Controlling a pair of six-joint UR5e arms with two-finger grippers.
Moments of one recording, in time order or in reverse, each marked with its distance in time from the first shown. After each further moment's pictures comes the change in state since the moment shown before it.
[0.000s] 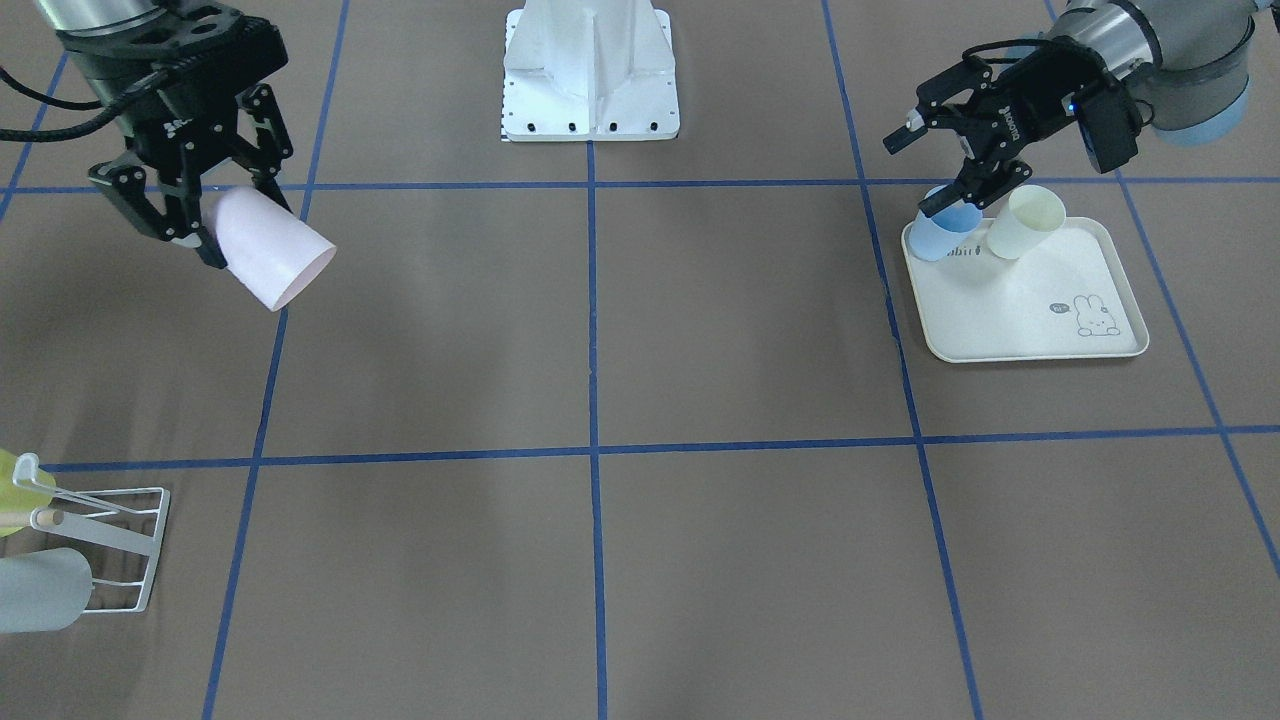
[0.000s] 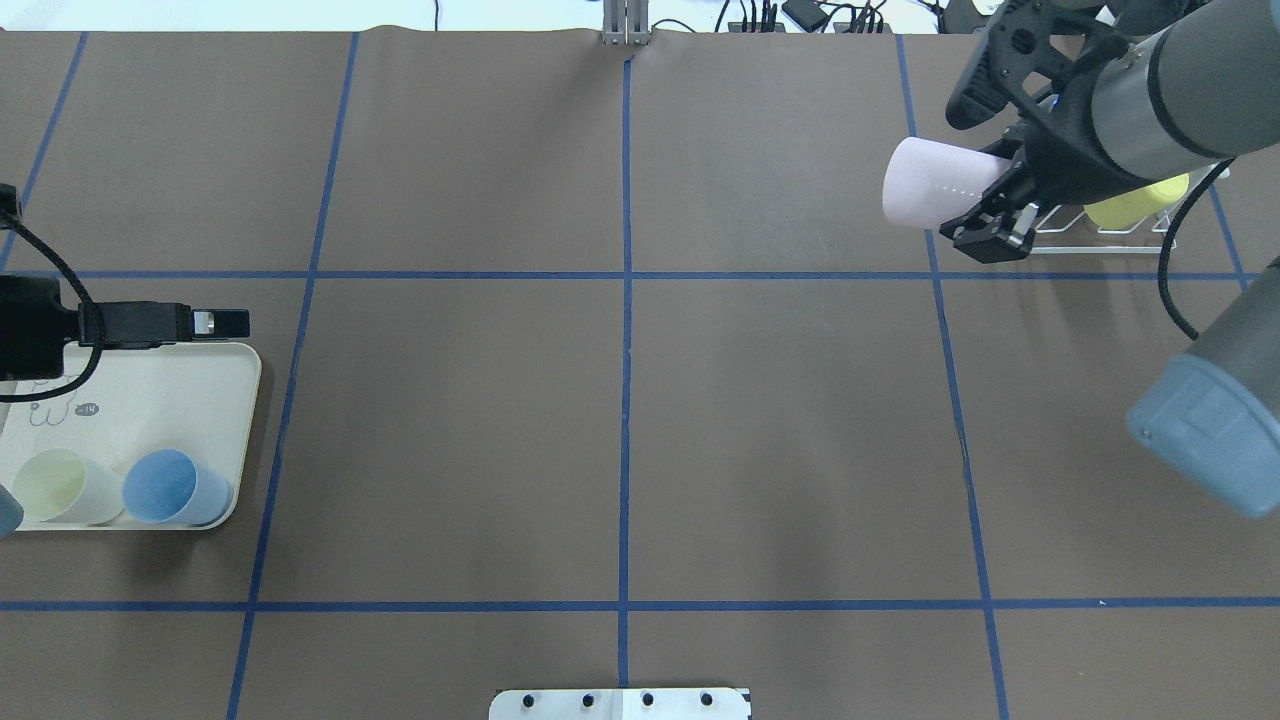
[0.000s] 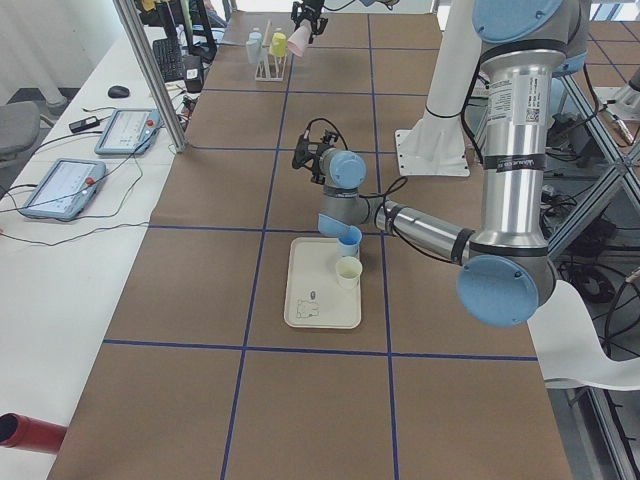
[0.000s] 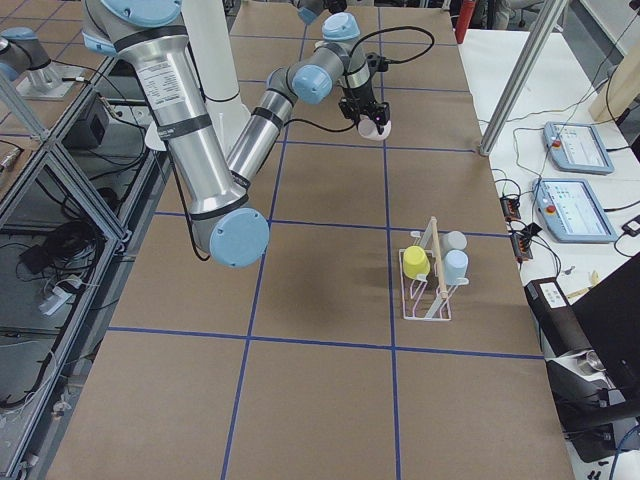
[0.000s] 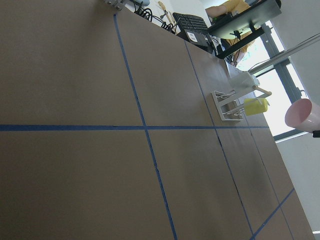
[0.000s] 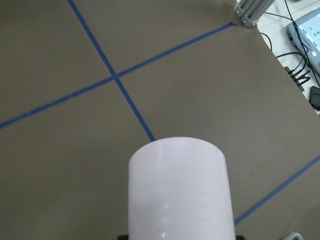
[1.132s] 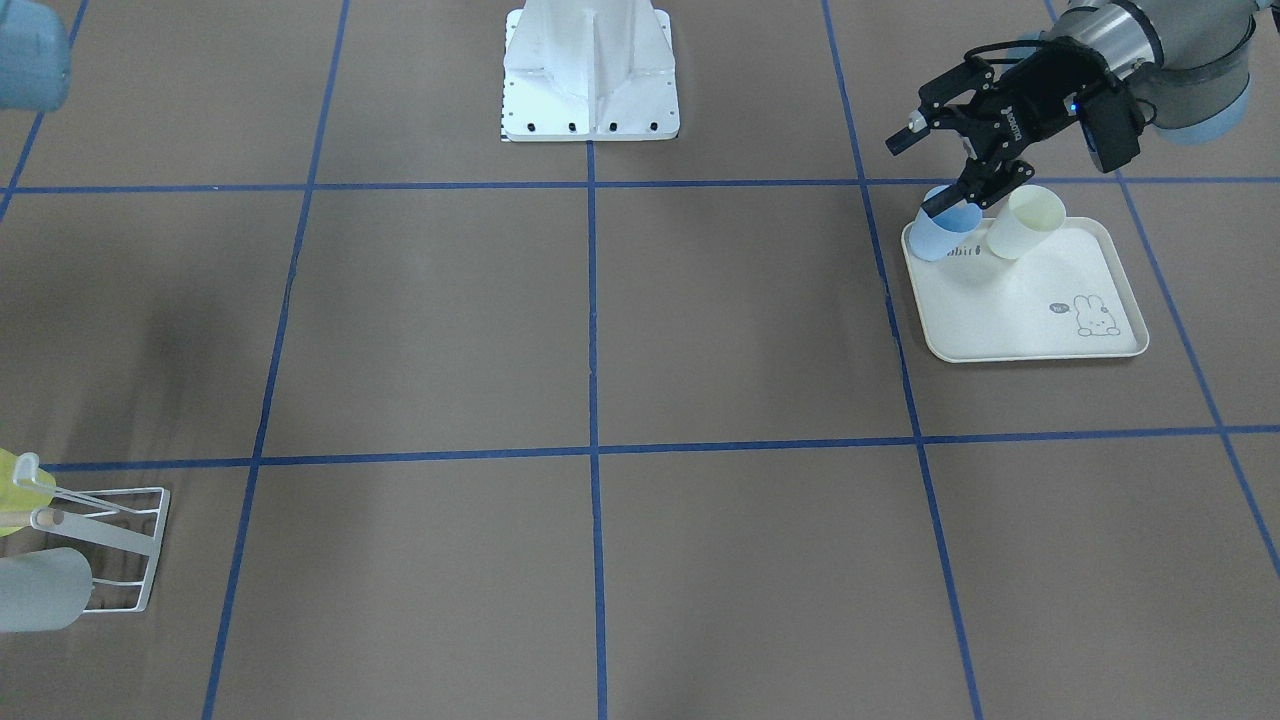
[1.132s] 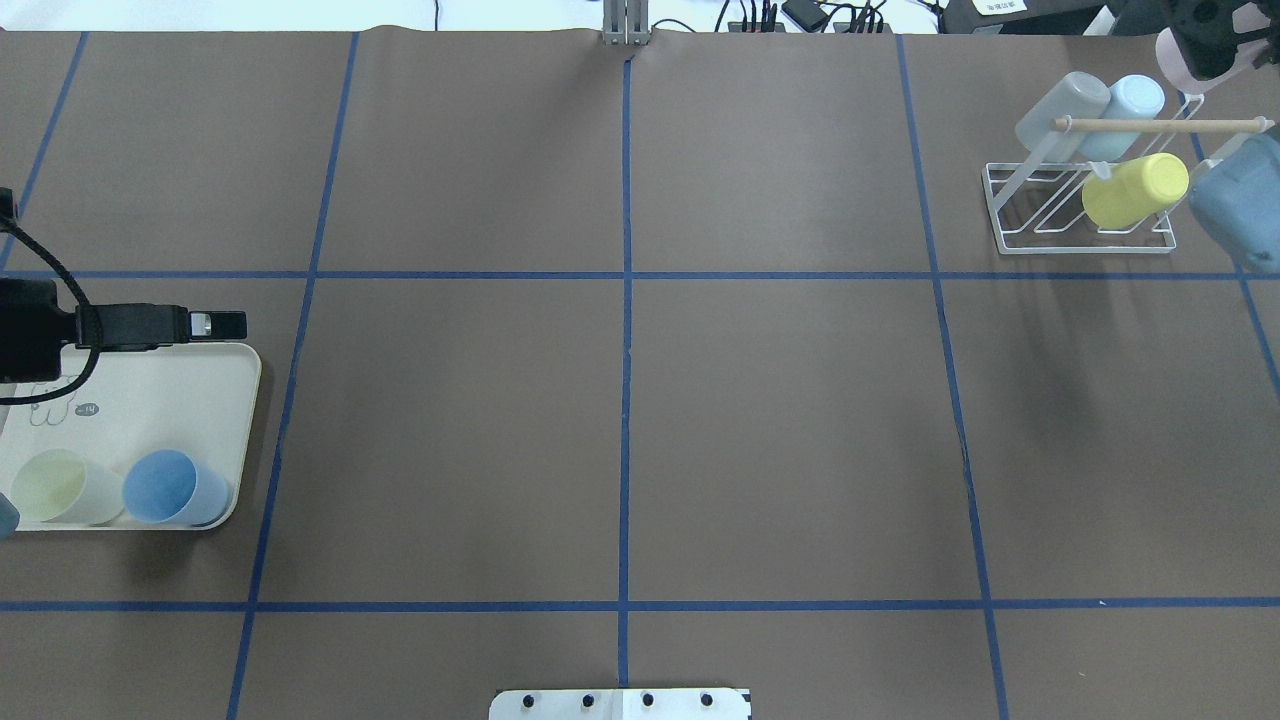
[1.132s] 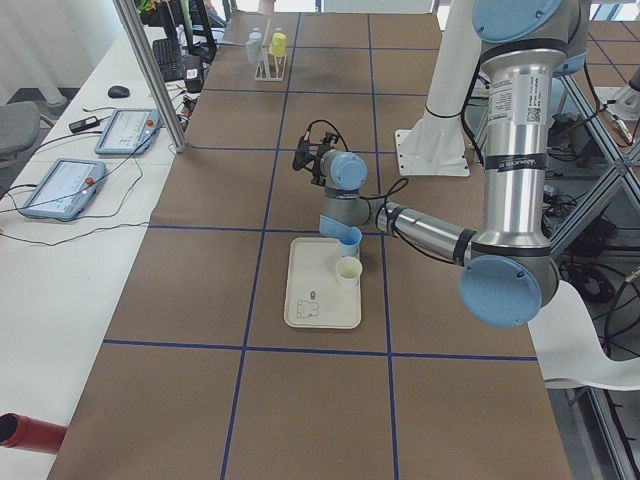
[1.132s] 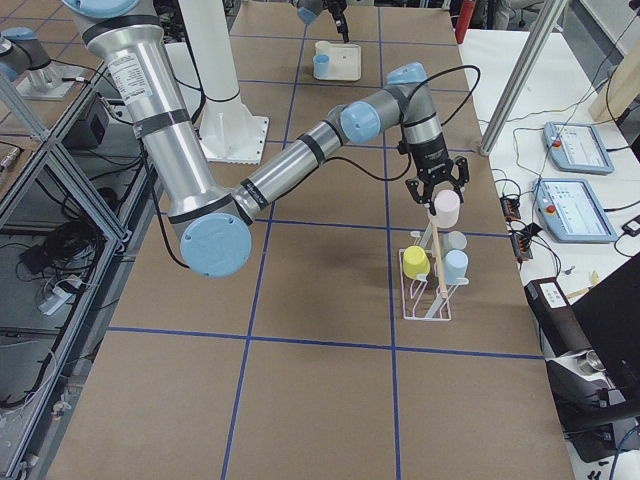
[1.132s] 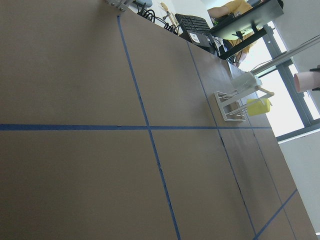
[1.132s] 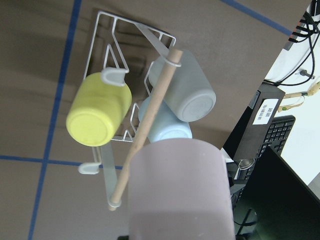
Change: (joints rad) left arm 0.002 0.008 -0.001 -0.002 0.007 0.001; right arm 0.282 -0.002 -0.414 0.144 -0.305 -1.138
